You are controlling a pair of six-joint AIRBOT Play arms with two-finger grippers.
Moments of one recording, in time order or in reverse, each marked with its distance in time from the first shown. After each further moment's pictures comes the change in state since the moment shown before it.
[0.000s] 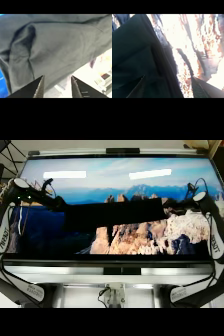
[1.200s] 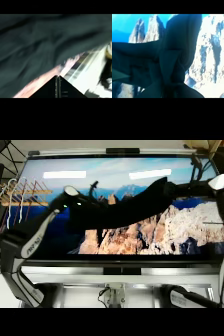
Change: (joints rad) left arm -0.536 -0.112 -0.038 -0.465 0.378 -0.050; right arm 0.129 0.455 0.002 0.136 0.241 -0.091
